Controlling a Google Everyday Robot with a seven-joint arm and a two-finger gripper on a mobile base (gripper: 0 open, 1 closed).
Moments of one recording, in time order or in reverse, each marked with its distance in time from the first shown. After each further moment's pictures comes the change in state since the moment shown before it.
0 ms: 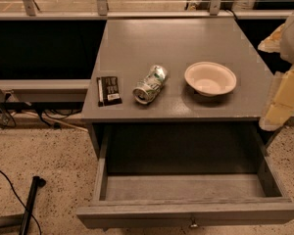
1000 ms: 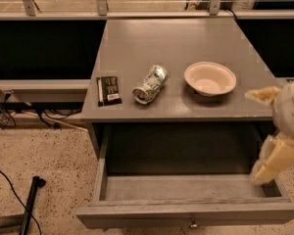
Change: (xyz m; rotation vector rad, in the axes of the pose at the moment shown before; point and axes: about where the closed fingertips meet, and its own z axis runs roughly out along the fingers) arm 0.018 0.062 0.071 -0.013 -0.190 -0.066
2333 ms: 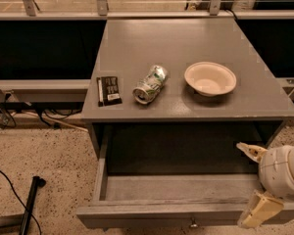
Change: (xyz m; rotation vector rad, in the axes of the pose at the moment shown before) arm 0.065 0.069 0.101 -0.032 -0.037 0.053
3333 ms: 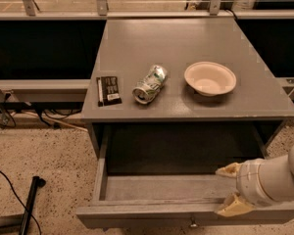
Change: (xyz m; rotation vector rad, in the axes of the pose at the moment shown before) arm 0.012 0.004 0.075 -0.018 -0.013 0.004
